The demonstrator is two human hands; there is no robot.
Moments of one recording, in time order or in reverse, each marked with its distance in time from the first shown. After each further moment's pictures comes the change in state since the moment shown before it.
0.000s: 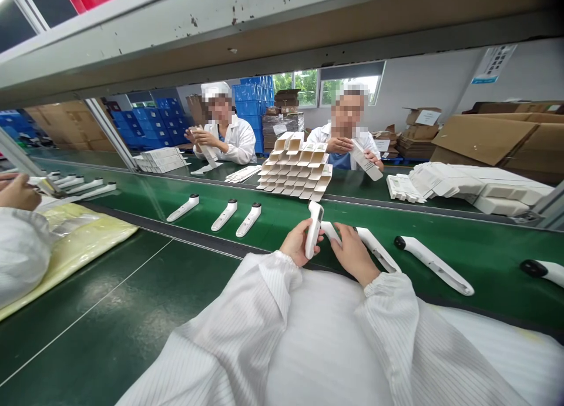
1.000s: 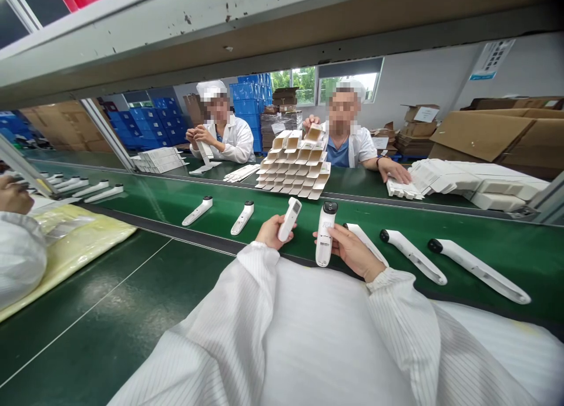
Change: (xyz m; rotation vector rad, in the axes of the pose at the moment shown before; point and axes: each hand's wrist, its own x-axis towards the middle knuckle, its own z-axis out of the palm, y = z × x) left_hand 0.014 0.037 -0.049 0.146 0.124 0.164; right_hand -0.007 -0.020 -0.014 1.029 -0.426 0.337
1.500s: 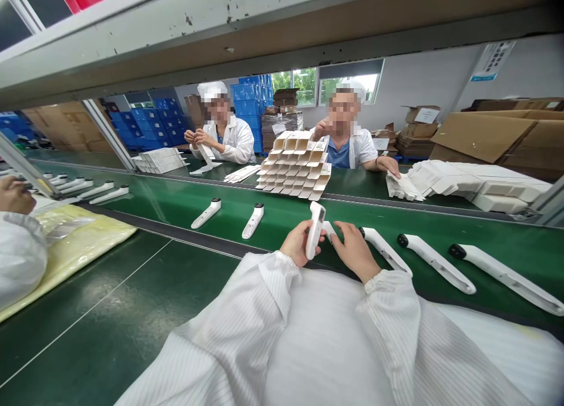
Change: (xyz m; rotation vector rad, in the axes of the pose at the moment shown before) left_hand -0.028 -0.030 0.055 -0.109 -0.143 -0.153; right_hand 0.016 0.015 -0.019 -1.039 0.438 -0.319
